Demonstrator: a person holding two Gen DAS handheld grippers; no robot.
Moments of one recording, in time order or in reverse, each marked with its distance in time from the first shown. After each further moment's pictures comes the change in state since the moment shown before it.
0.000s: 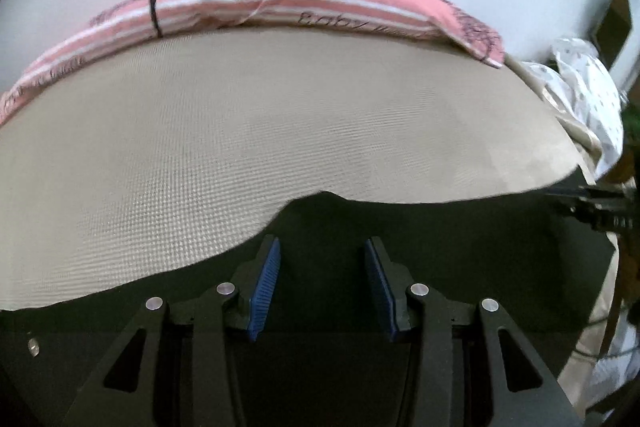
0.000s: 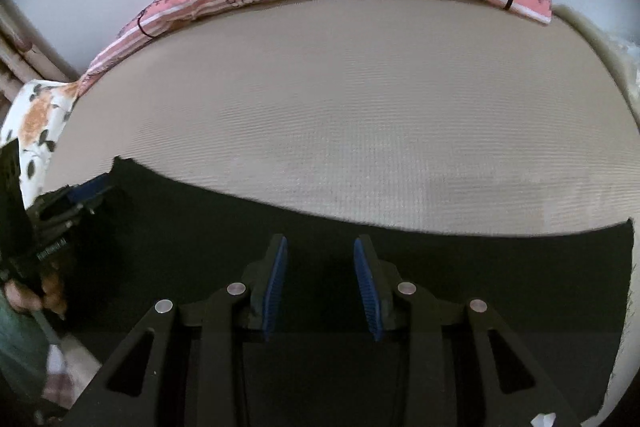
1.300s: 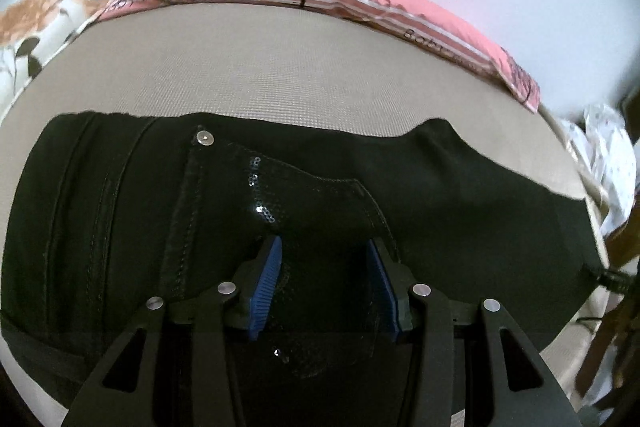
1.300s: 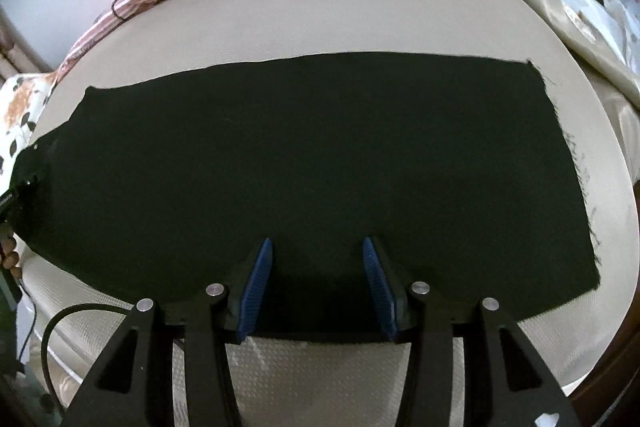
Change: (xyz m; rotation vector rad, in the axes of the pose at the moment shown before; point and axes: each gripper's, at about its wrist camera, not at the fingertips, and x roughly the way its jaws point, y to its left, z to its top) left arm -0.090 0.080 -0.102 -0.252 -0.079 0.061; right arm -0.066 -0.058 -0.118 0.104 0.042 -0.061
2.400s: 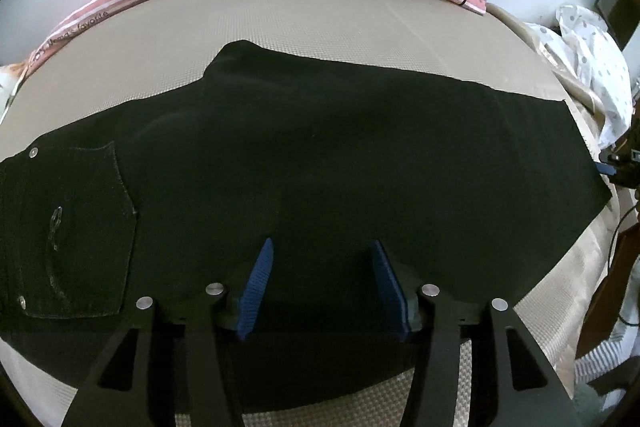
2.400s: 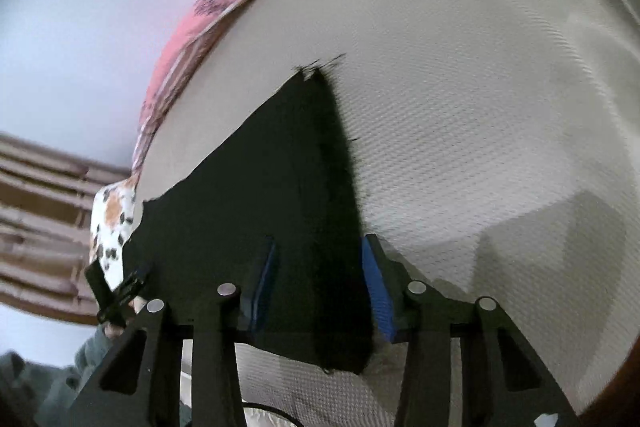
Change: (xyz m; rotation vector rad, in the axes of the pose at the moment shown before) left arm 0.037 -0.158 -0.040 0.255 0.160 0.030; right arm 0.006 -0.258 0.015 0.307 0.023 0.506
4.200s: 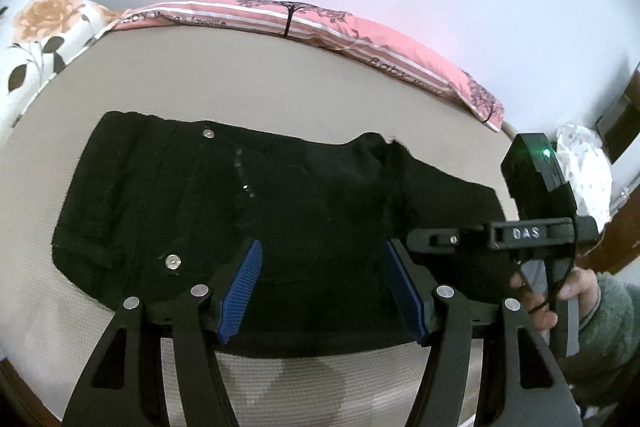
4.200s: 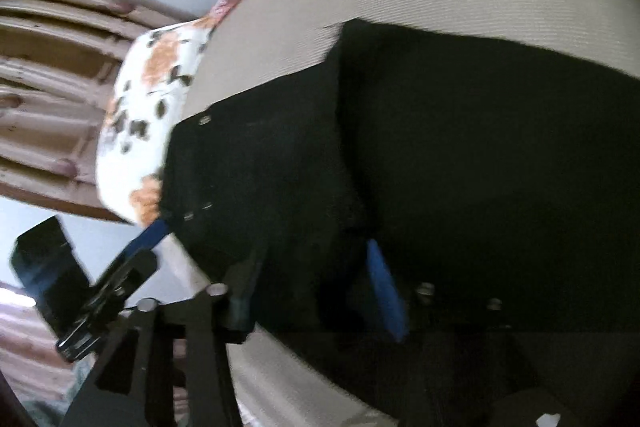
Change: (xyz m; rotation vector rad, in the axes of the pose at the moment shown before) left arm -0.104 0.128 -0.045 -0.285 -0.240 -0.107; right arm 0.302 0.389 -0.092 -0.348 0.378 0.117
